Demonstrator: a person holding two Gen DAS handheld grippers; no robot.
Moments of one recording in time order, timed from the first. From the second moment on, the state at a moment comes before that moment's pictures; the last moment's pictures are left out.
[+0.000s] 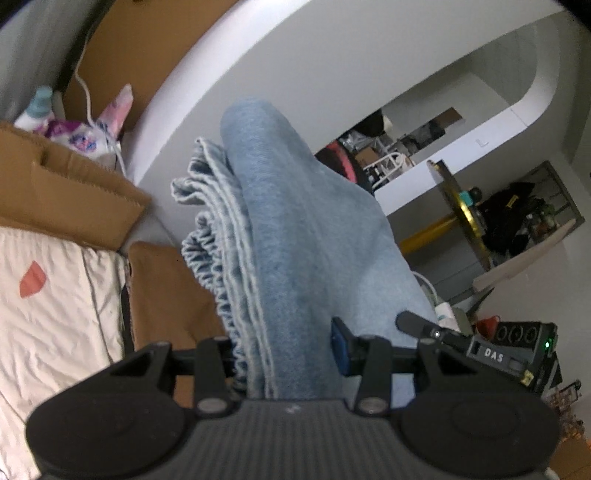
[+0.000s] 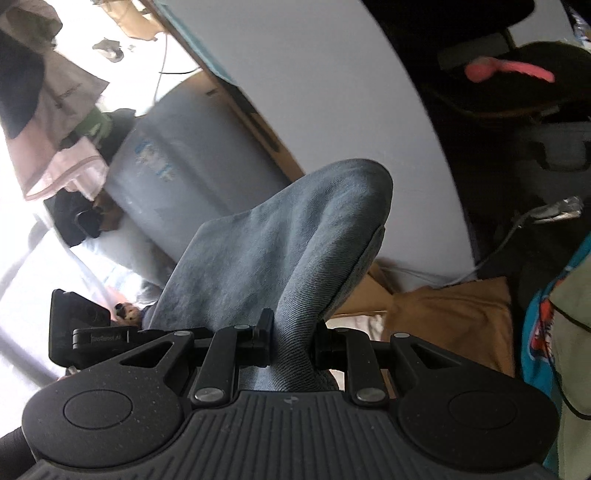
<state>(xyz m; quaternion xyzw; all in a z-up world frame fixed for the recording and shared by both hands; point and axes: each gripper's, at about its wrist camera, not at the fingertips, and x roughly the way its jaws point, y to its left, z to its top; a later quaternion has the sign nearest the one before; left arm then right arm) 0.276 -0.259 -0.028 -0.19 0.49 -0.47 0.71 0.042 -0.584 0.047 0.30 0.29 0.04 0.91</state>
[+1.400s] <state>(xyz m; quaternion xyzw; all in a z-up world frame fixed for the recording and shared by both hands) 0.332 -0.382 -0.222 -0.22 0.52 -0.46 0.68 0.115 -0.659 -0.150 0.20 0.35 -0.10 0.91</state>
